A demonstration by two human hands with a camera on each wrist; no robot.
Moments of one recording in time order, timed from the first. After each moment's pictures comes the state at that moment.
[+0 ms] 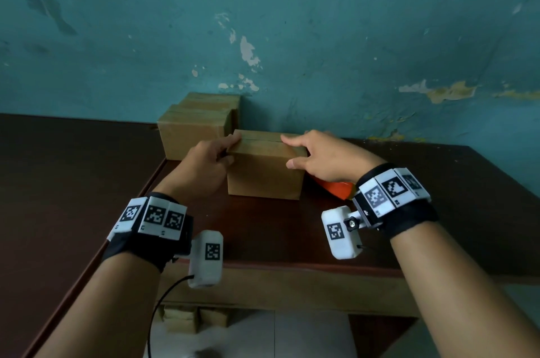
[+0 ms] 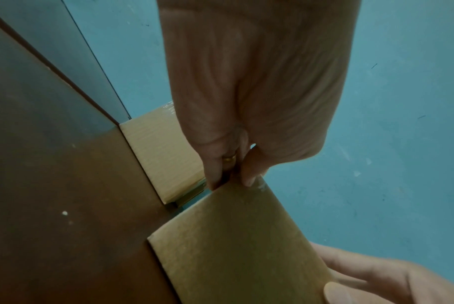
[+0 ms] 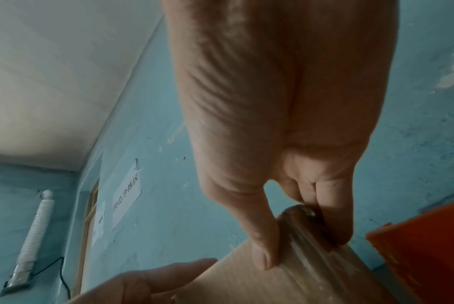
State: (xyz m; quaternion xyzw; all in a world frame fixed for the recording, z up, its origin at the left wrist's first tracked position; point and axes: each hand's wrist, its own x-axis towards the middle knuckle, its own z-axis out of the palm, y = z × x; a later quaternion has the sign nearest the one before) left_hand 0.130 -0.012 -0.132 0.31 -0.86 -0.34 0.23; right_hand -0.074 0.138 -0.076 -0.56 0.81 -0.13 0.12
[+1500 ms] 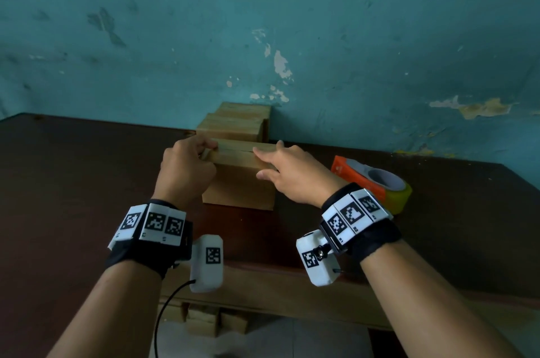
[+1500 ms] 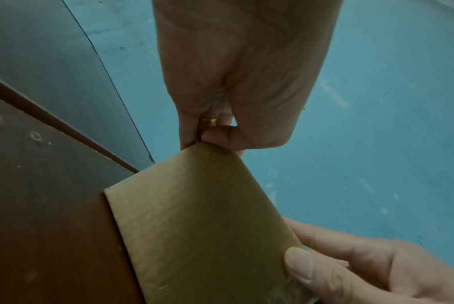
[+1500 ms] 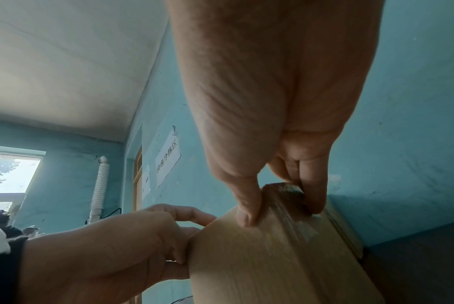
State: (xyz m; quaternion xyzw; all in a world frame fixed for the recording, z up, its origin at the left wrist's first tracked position) left_hand 0.202 -0.024 -0.119 0.46 -0.75 -0.30 0.37; right_hand 0.018 0.090 -0.089 -0.64 0.75 -0.12 0.10
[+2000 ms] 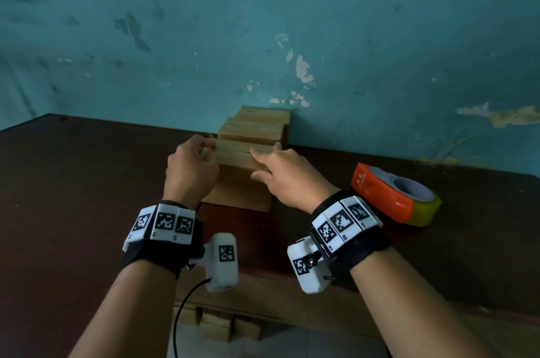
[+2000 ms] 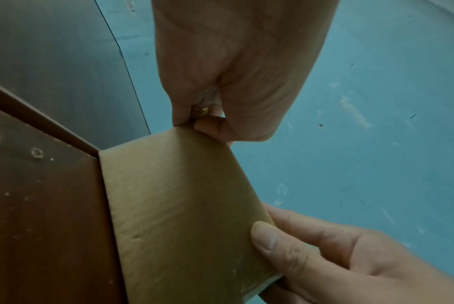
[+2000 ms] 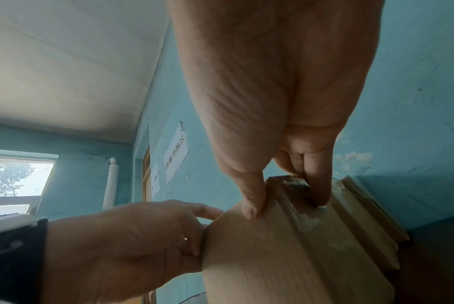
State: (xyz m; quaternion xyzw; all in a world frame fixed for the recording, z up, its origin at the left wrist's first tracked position) left_hand 0.222 -0.040 -0.116 0.50 -0.71 -0.31 0.39; right_hand 0.057 0.057 -0.092 -0.64 0.75 -0.13 0.09
